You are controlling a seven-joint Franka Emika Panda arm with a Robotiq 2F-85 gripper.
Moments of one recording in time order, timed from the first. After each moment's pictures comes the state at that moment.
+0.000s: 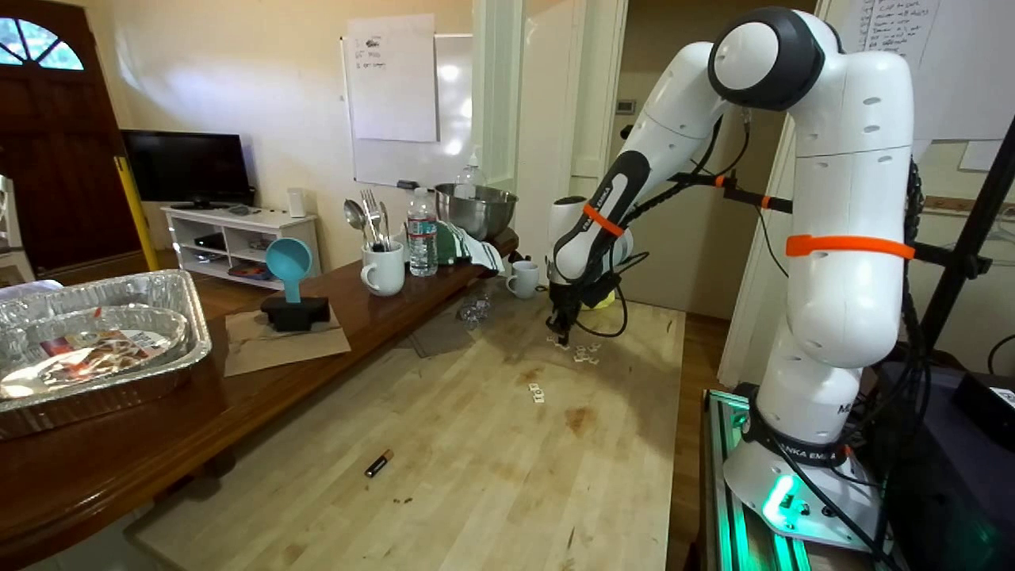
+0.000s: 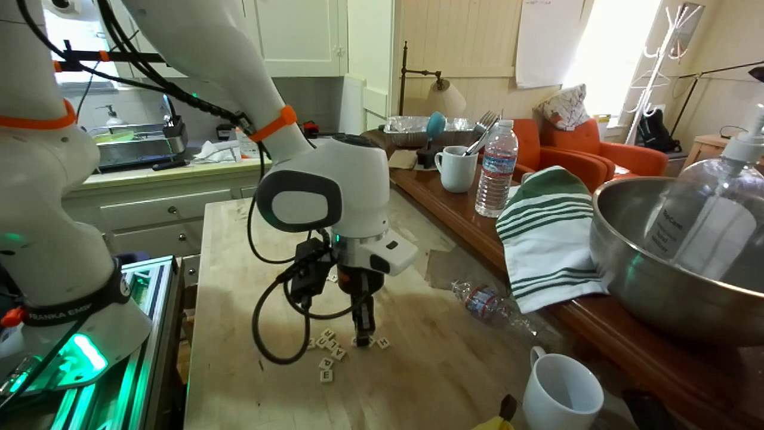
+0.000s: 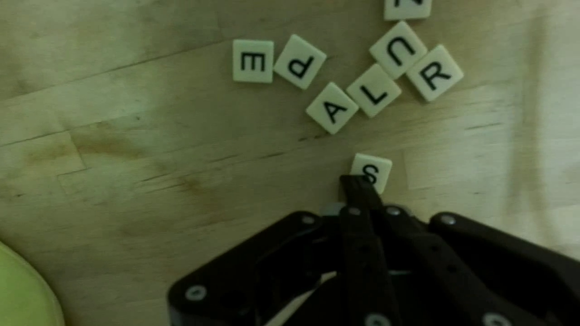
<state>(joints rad) -0.20 0.19 -0.26 -2.49 -0.15 2.72 -0.08</state>
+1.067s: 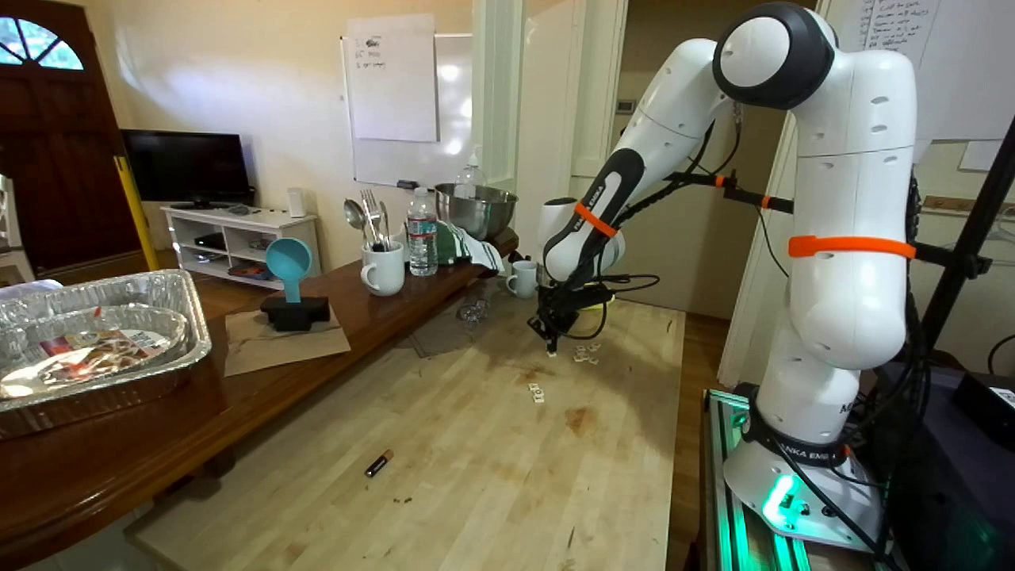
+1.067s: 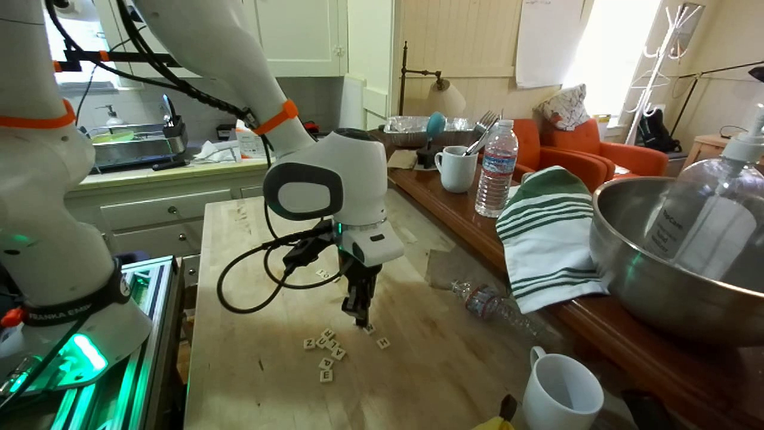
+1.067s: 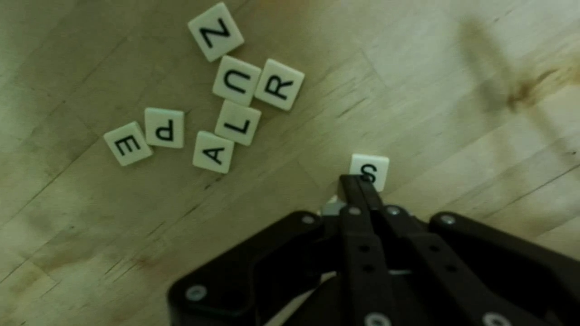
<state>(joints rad) -0.13 0.18 -0.24 -2.50 -0.07 2.72 0.36</state>
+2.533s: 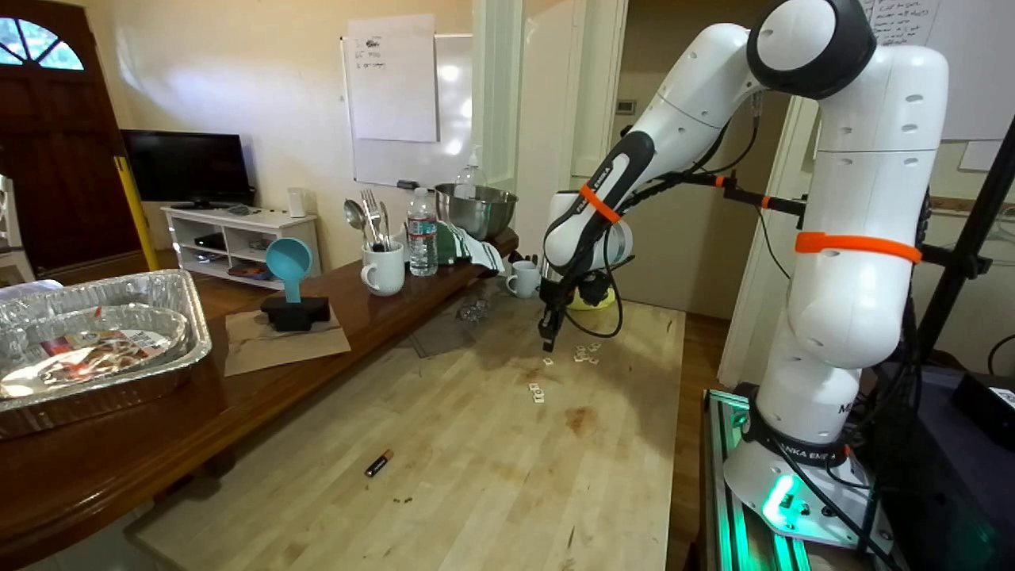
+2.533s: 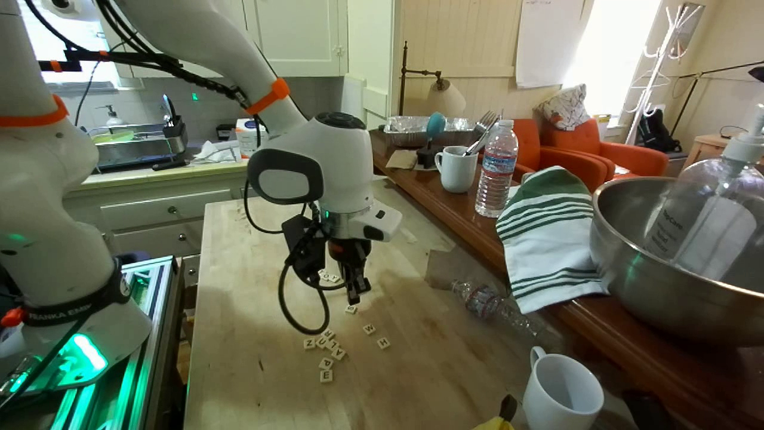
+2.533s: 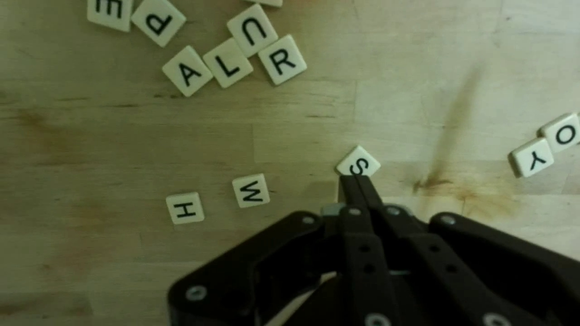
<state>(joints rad) -0.18 0.08 -0.15 -2.57 0.12 2.71 -0.46</state>
